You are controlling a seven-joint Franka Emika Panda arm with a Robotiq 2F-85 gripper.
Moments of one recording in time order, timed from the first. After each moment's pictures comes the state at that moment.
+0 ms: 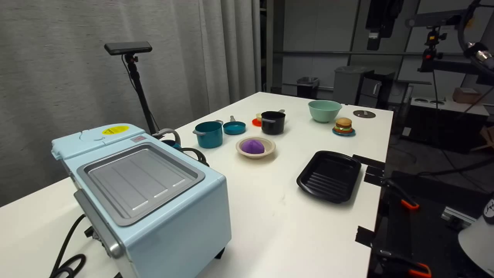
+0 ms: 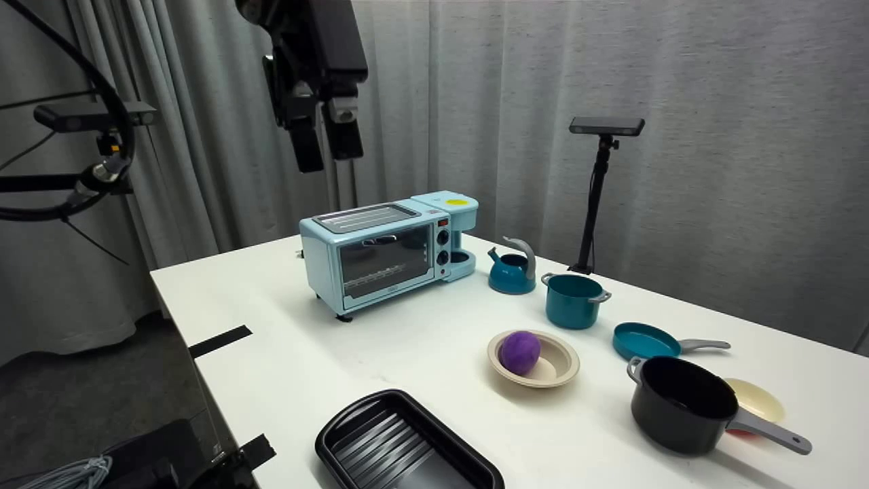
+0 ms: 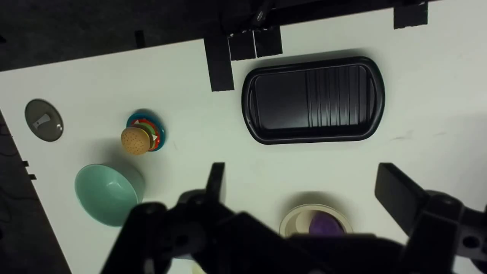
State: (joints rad) arm -0.12 -0.77 0.05 -2.42 -0.21 1.68 0.11
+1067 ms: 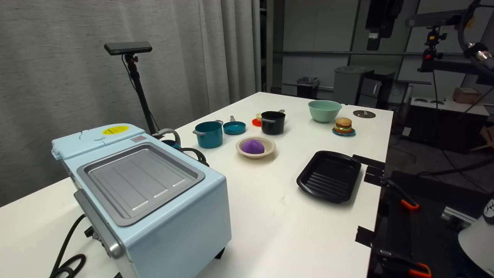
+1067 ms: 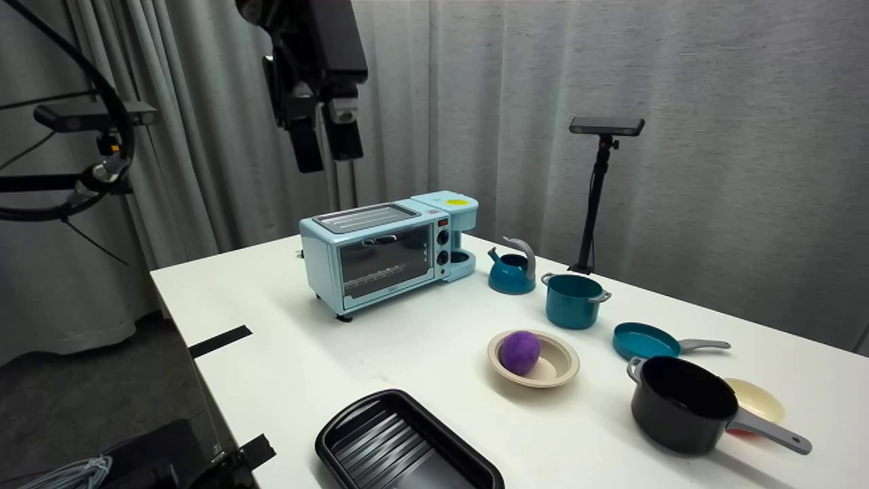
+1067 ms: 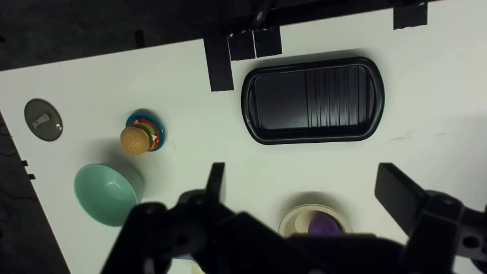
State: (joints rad) arm -0.12 -0.77 0.05 -2.42 -0.21 1.68 0.11
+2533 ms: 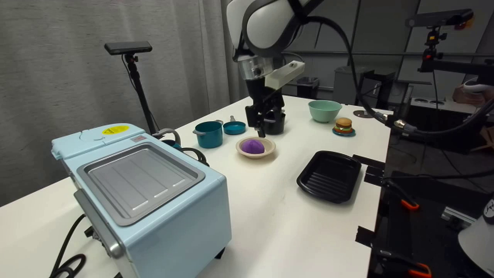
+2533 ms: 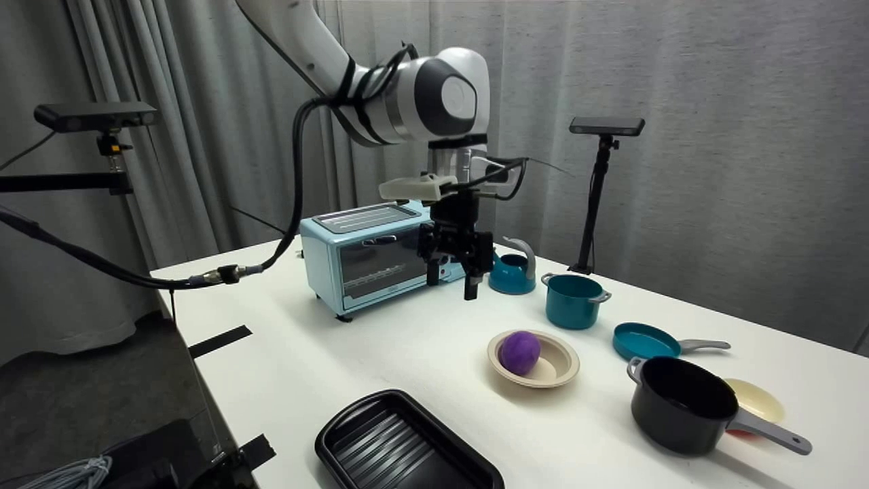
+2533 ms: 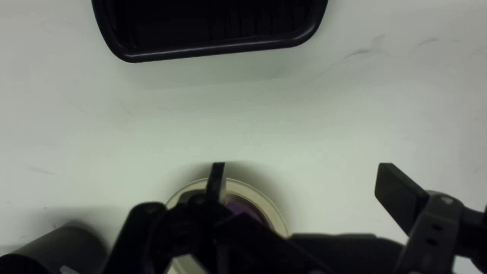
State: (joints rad) arm -0.02 0.24 0.07 -1.96 -0.16 2.02 0.25
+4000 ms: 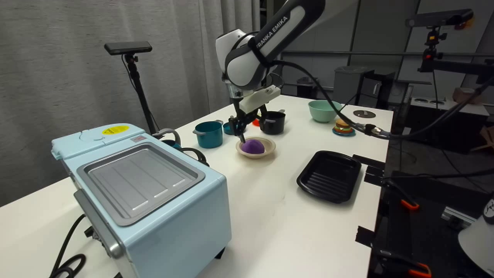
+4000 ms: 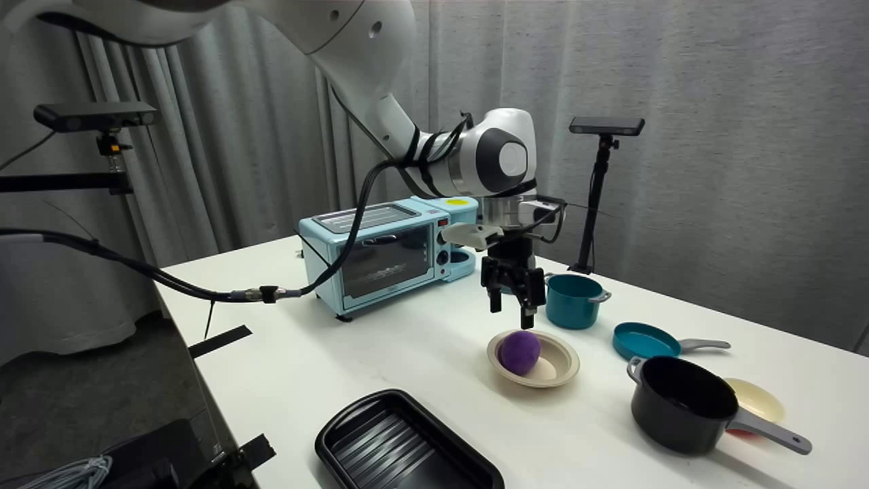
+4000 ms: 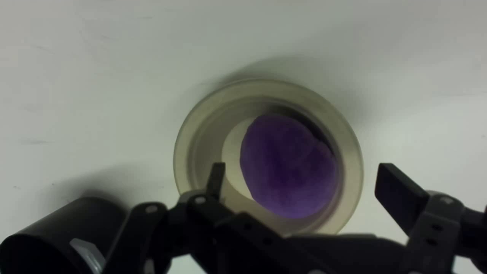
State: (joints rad) arm 0.05 0.56 -0.08 -1.68 -0.18 2.15 0.44
